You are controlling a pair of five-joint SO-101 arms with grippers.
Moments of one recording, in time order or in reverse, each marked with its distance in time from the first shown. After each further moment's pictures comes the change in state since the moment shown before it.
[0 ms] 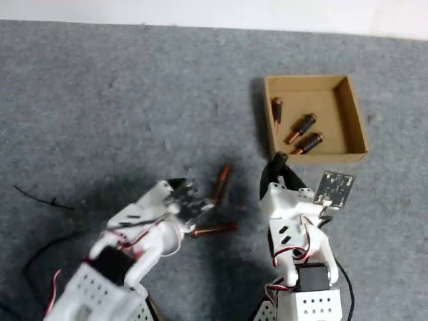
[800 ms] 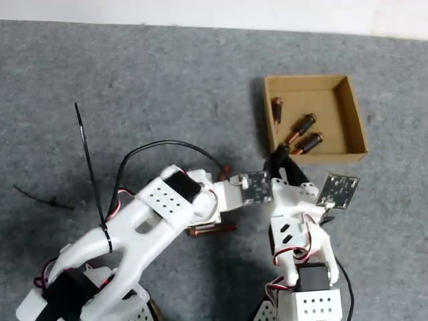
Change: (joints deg) left arm 7.4 59.7 -36.1 17.4 -22.6; right arm 0.4 0.2 0.4 -6.2 0.3
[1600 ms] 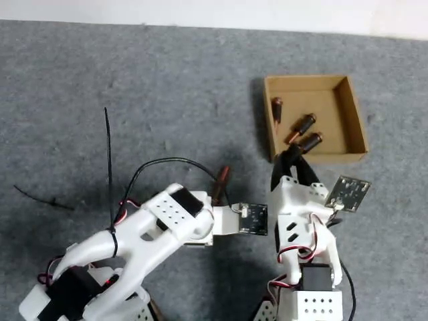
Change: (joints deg) left arm 0.6 0.4 9.5 -5.6 -5.8; right arm 4.5 -0.1 0.0 -1.0 0.0
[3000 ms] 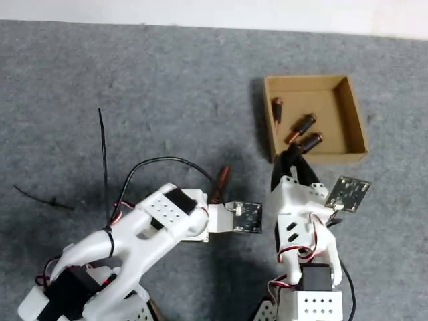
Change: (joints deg) left arm -2.7 0.0 2.8 -3.9 -2.8; right arm 0.0 0.0 0.0 0.0 0.0
